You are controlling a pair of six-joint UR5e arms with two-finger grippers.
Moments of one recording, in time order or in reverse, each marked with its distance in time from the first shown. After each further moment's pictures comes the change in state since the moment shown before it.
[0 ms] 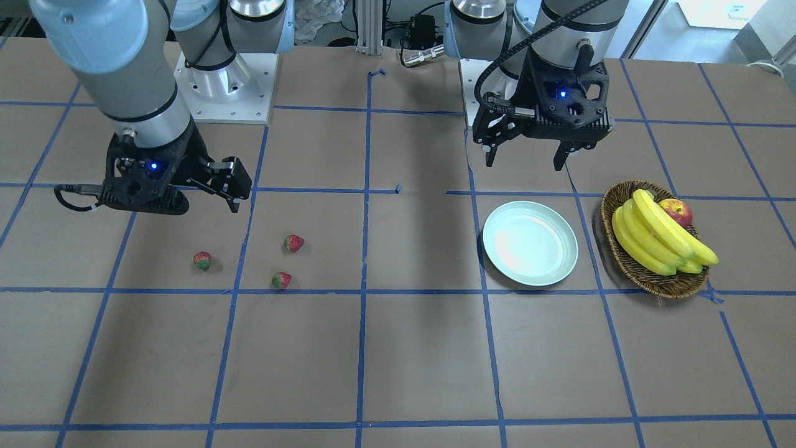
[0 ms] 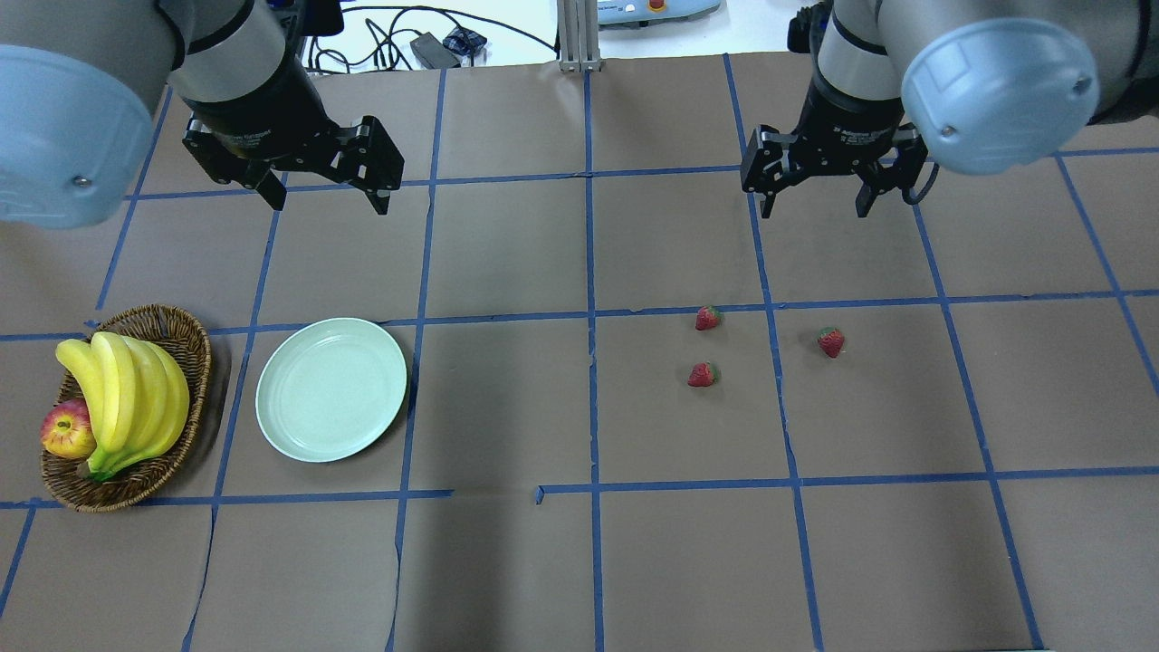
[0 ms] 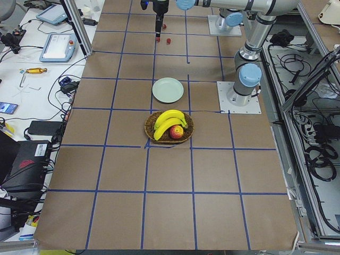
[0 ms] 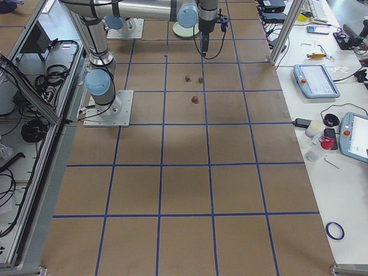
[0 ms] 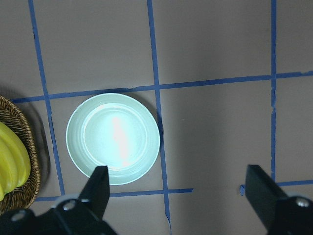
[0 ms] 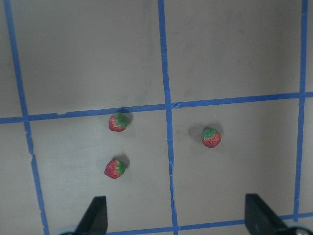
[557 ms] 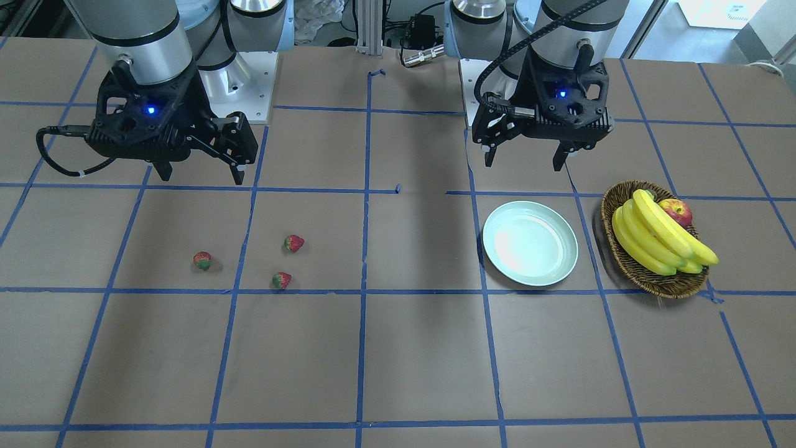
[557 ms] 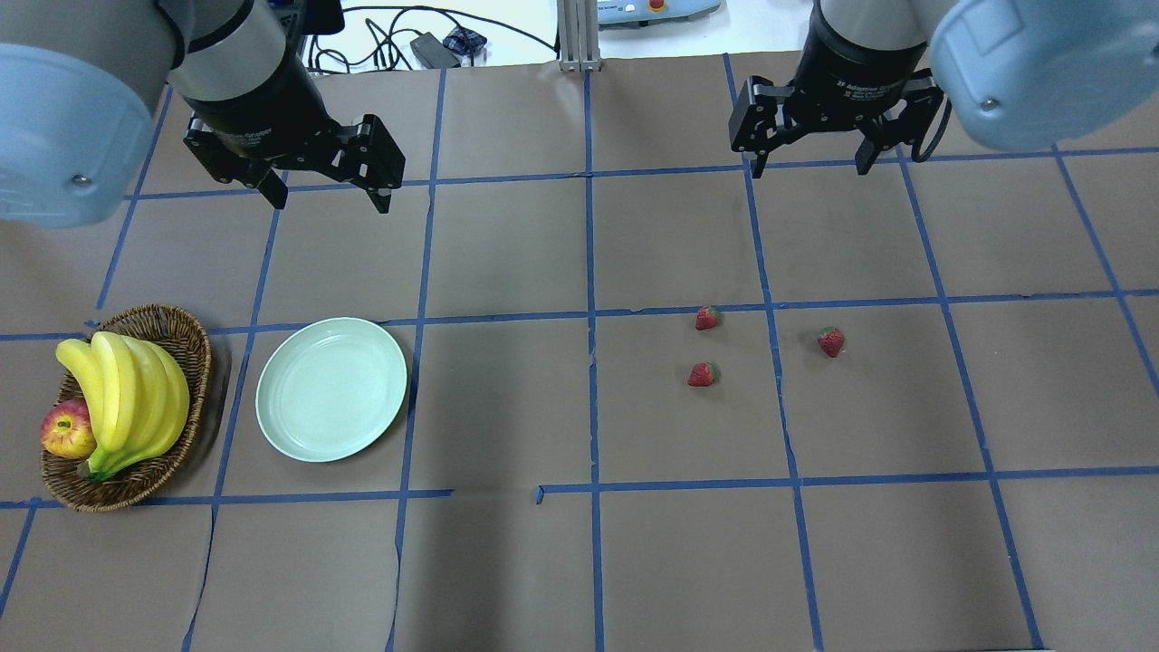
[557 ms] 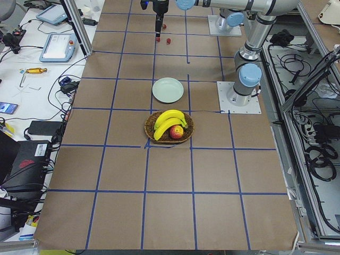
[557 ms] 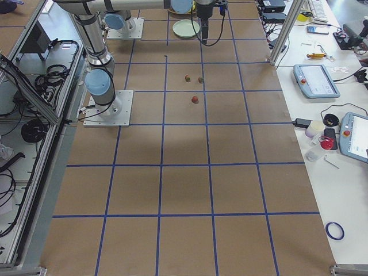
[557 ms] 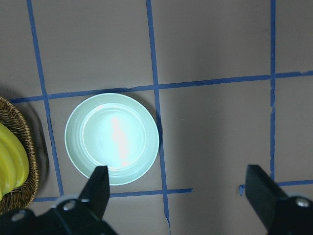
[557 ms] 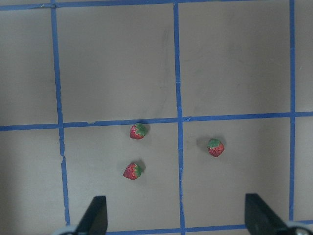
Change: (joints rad) left arm 0.000 0.001 0.002 0.002 -0.006 0.000; right arm 0.062 -0.063 -0.109 0.045 0.001 0.010
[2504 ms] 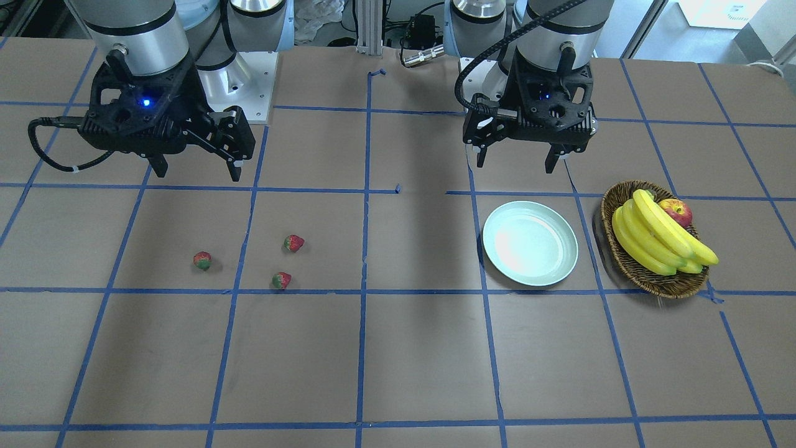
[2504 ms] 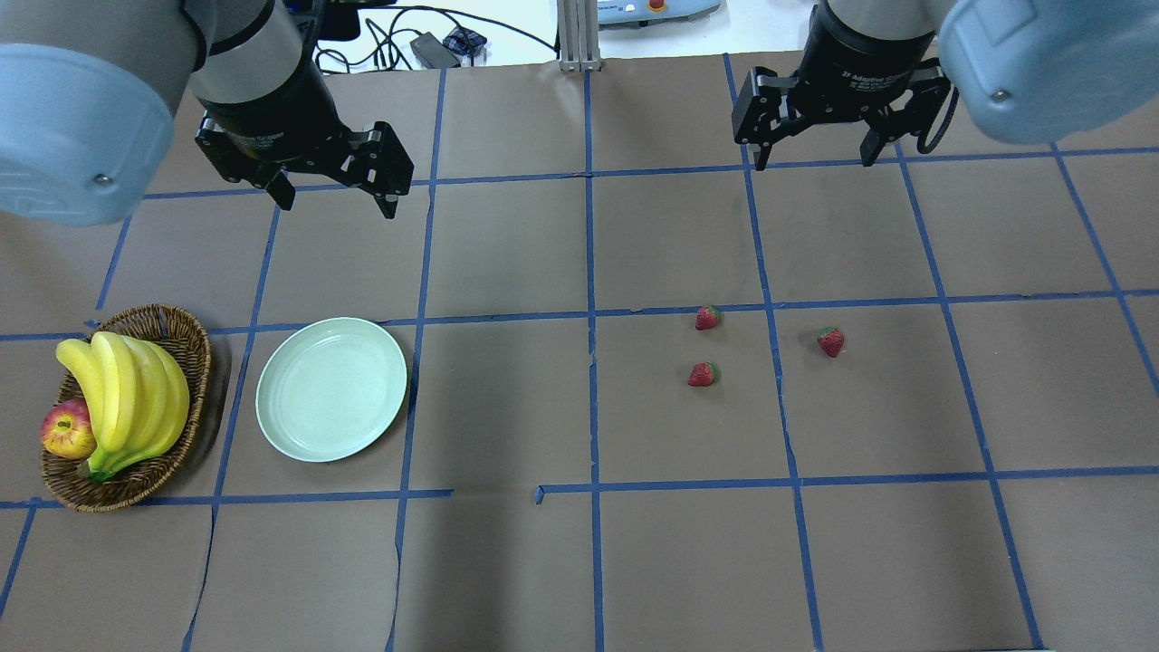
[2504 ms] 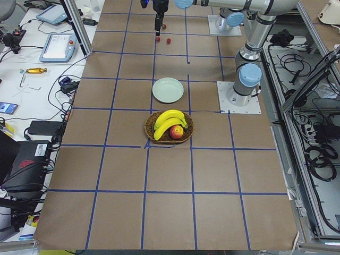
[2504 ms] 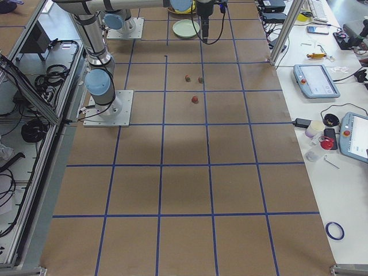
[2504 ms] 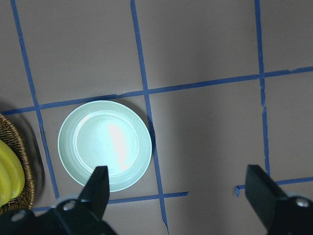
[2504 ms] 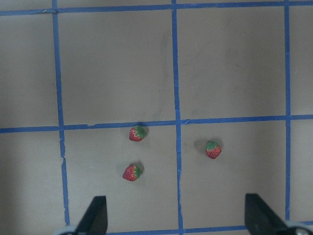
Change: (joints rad) left arm -0.012 -0.012 0.004 -0.008 0.020 0.019; right arm 0.001 -0.009 -0.015 0.007 -0.006 -0.002
